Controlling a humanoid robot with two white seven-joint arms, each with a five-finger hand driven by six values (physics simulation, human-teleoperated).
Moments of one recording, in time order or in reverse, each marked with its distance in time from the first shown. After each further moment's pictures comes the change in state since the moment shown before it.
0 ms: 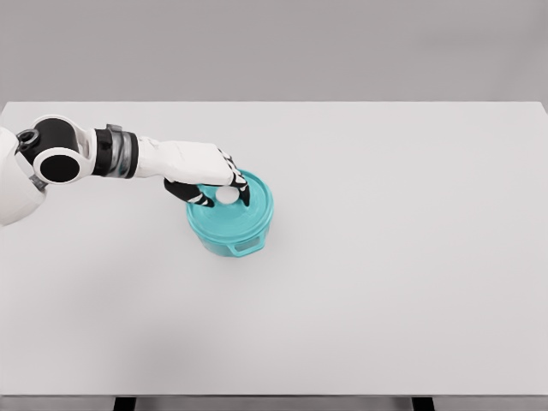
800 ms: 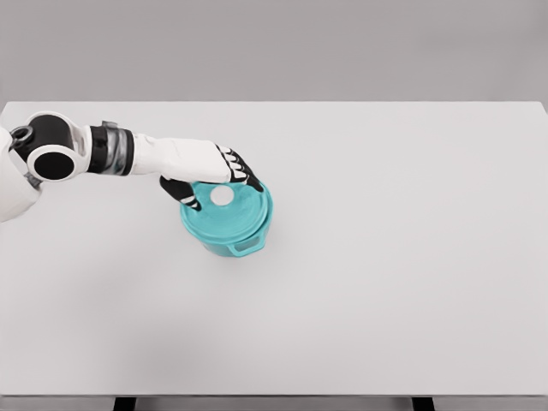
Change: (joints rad) left arm -0.009 0.012 0.001 -0.006 0.007 -0.011 0.000; right arm 0.000 0.000 0.000 0.000 0.000 0.000 0.000
